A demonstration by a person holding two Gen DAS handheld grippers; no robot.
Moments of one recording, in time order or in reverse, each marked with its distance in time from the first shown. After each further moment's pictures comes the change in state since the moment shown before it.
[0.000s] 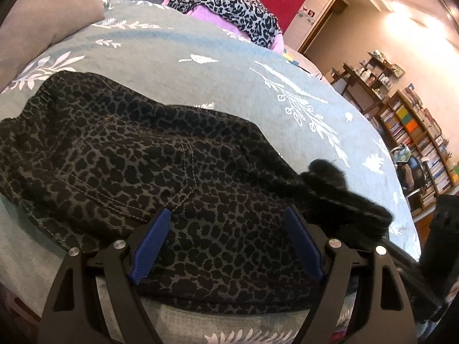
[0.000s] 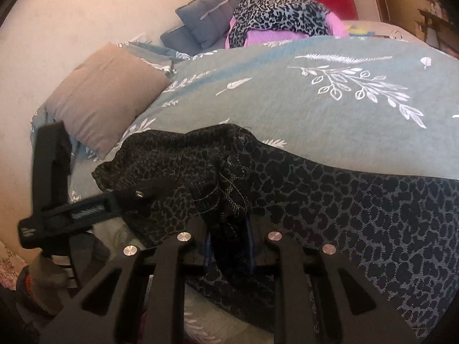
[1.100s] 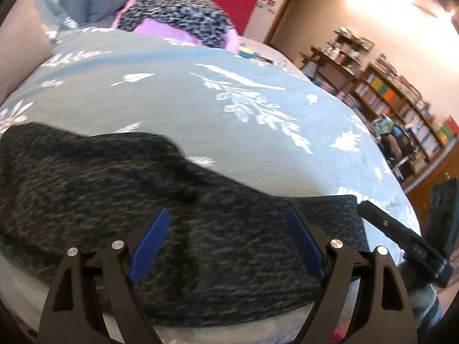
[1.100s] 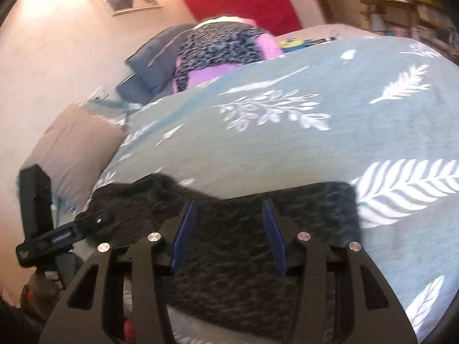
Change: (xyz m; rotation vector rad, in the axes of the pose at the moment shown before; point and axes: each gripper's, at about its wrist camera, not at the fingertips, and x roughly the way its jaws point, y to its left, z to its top) left arm 0.020 -0.096 0.012 0.188 0.003 -0.080; right arm -0.099 -0.103 0.001 0.214 -0.177 -0.141
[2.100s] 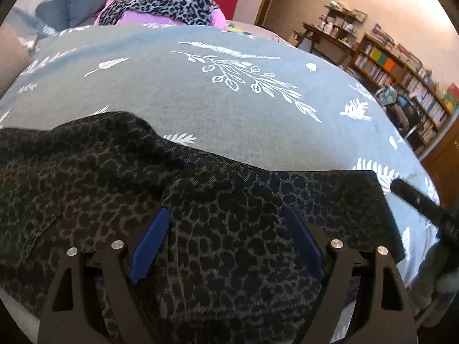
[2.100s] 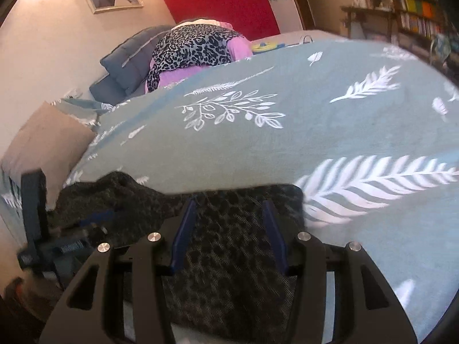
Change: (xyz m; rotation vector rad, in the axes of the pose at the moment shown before) left arm 0.060 -0.009 -0.025 0.090 0.071 0.048; right arm -0.004 -0.036 -0.019 -0.031 -0.018 -0.151
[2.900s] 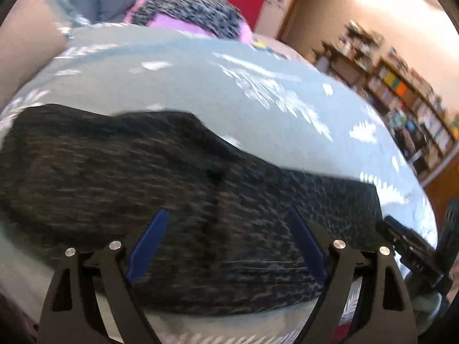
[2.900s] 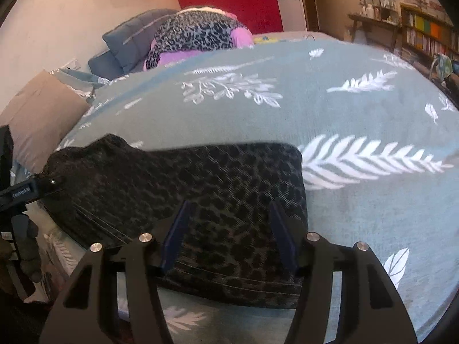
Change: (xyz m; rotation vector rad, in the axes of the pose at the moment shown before) left arm -0.060 0.045 -0.014 -0.117 -0.076 0.056; right arm -0.004 0.016 -0.032 -0.093 0.035 -0.058
